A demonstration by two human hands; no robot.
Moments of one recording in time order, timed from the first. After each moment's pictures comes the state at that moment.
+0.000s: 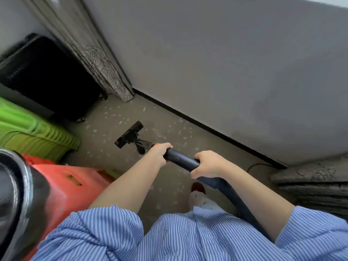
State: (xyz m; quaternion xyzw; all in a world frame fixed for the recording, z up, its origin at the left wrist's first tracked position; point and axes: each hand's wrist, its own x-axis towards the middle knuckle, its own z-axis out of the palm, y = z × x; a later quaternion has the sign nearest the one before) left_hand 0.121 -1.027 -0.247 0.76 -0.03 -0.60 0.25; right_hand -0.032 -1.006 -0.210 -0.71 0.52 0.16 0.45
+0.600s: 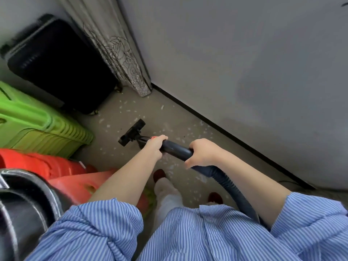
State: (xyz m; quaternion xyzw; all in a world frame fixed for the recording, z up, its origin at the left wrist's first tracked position) left_hand 0.304 -1.141 -0.275 0.78 0.00 -0.57 0.26; right_hand 0.153 -1.144 -0.219 -0.73 0.49 0.18 0.43
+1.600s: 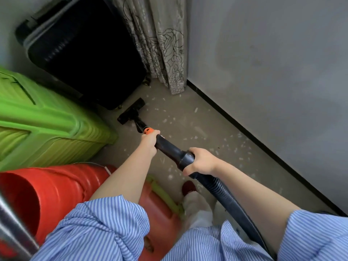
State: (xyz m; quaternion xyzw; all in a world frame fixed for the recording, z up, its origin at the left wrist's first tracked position) left_hand 0.601 -1.278 -0.345 0.79 0.12 -0.50 0.33; right_hand 0.432 -1.279 -0.296 -0.61 0.48 0.17 0.61
